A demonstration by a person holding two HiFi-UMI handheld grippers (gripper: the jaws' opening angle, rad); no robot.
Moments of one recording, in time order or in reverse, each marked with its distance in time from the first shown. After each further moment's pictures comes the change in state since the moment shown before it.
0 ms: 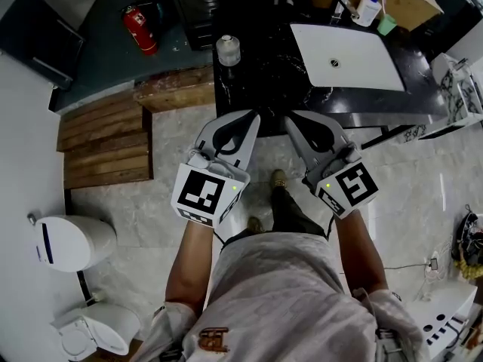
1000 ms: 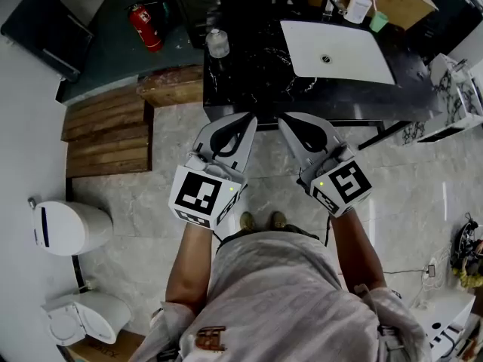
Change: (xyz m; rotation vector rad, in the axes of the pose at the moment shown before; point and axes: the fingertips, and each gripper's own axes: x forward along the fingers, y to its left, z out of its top) left arm -0.011 -0.078 0.014 0.000 0.004 0.052; right arm -0.072 0.009 0.004 0.022 -0.015 0.062
